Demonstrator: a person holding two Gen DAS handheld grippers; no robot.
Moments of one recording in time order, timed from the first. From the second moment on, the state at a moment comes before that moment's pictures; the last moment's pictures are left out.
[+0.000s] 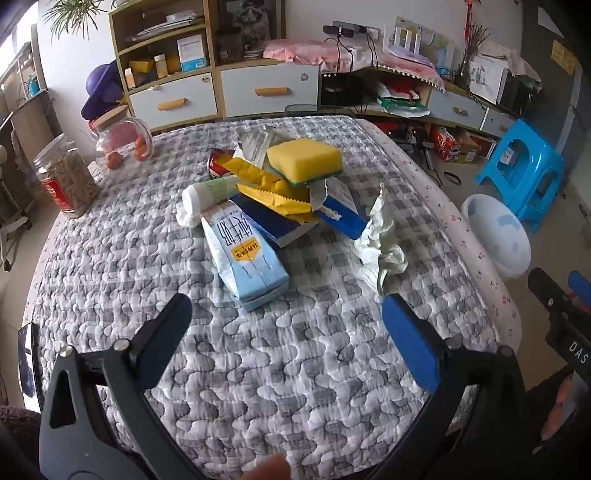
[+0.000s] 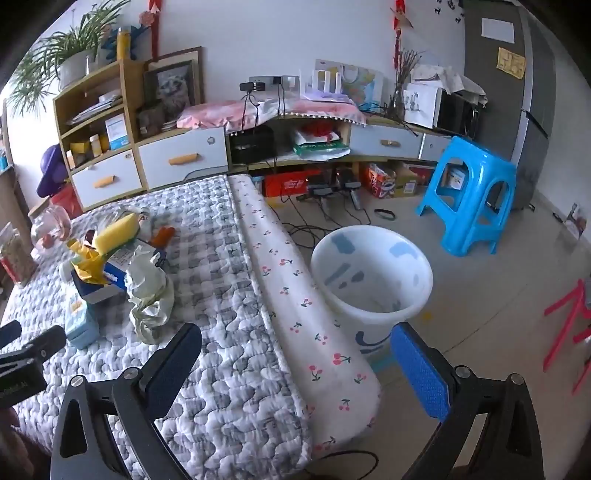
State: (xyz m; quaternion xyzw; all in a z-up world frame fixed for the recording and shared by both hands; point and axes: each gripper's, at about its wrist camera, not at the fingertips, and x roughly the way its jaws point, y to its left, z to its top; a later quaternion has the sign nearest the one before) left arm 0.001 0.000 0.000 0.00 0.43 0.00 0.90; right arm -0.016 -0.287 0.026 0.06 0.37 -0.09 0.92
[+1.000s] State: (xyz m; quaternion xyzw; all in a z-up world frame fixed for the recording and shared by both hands) left arm 0.000 -0.003 -0.008 0.00 0.43 0.00 0.90; right arm -0.005 -0.232 0.019 0.04 0.37 -0.08 0.92
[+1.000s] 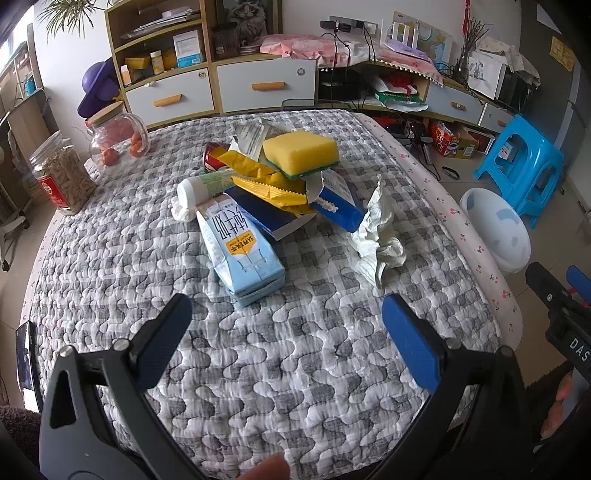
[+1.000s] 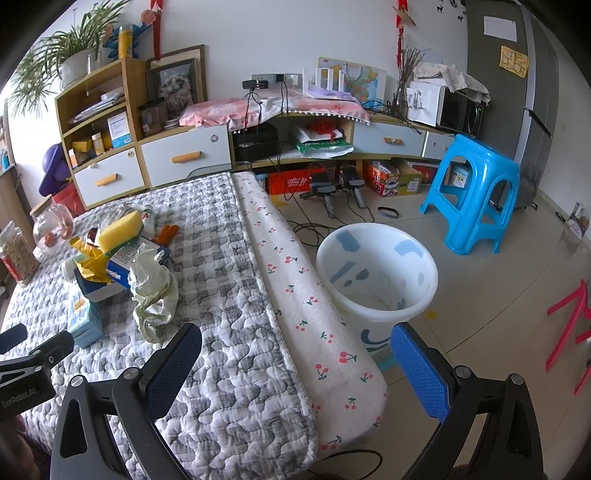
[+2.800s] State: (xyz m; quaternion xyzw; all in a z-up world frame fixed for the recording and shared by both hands) left arm -0.003 -0.002 -0.007 0.00 0.44 -0.01 0.90; right arm -0.006 -0.232 0.018 0.04 0.38 -0.08 0.92
